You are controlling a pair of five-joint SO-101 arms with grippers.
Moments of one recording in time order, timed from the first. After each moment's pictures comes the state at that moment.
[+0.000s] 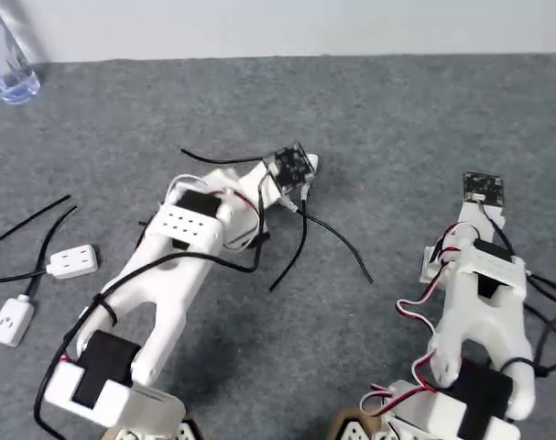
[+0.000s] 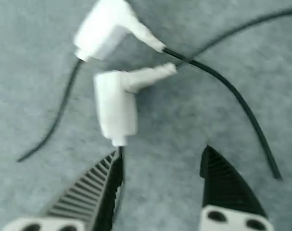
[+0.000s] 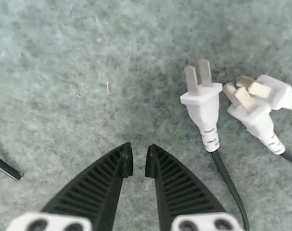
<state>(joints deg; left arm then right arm) 15.6 0.8 26.1 47.3 -37.6 21.5 -9.2 46.1 43.0 11.0</state>
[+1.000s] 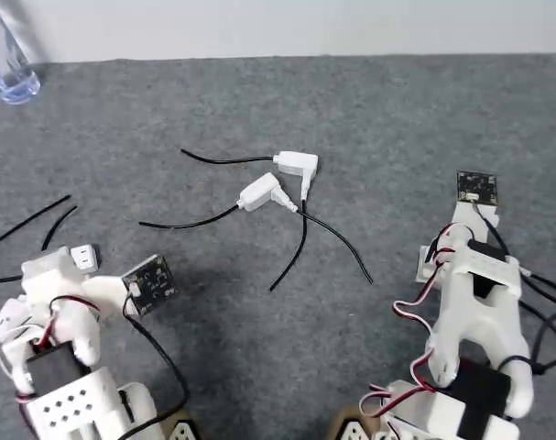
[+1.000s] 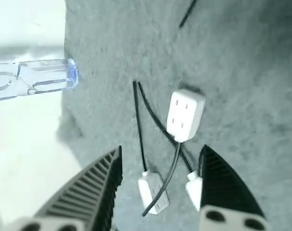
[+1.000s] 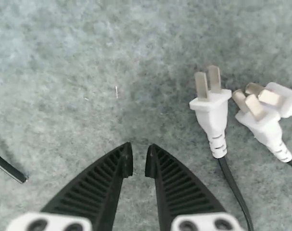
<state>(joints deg) -29.8 -72.9 66.0 61.1 -85.3 20.4 -9.2 47.0 41.2 11.1</state>
